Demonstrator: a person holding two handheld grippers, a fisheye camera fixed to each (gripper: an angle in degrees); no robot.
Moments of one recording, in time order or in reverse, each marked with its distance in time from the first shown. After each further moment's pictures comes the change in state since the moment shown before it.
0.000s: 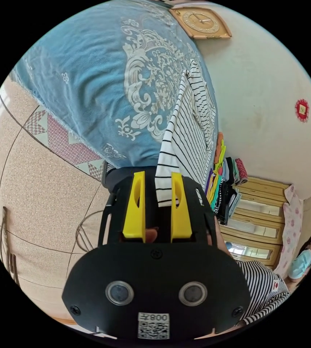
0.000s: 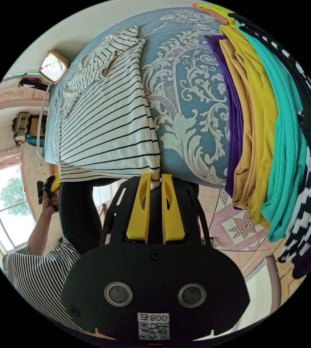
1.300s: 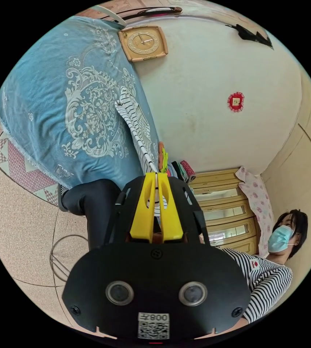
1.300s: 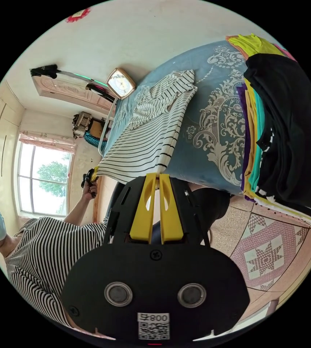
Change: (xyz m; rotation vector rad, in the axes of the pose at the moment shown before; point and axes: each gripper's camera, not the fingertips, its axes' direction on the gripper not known) left arm 0.149 0.172 -0.158 0.173 0.393 0.237; right arm -0.056 0.167 -0.207 0.213 -0.380 -0.229
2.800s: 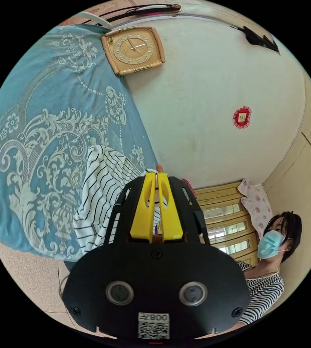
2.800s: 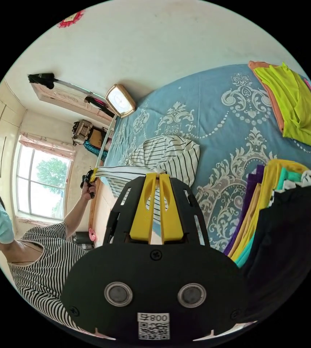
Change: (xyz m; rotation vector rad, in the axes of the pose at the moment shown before) left arm -0.029 -0.420 0.147 0.055 0.002 0.037; right arm 0.099 -0.283 0.010 0.040 0.012 -0.074
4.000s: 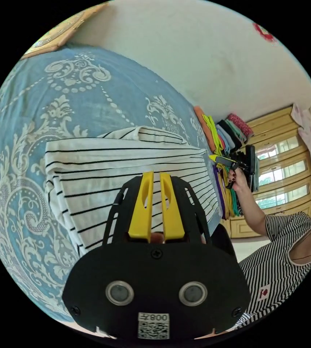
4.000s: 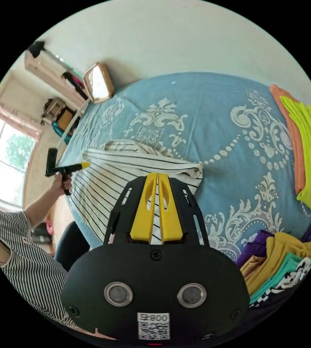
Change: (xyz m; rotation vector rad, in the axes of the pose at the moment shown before) left arm -0.234 -0.160 0.377 -0.485 -0.451 0.395; right arm 0.153 -0.120 0.296 -0.008 0.310 -0.148
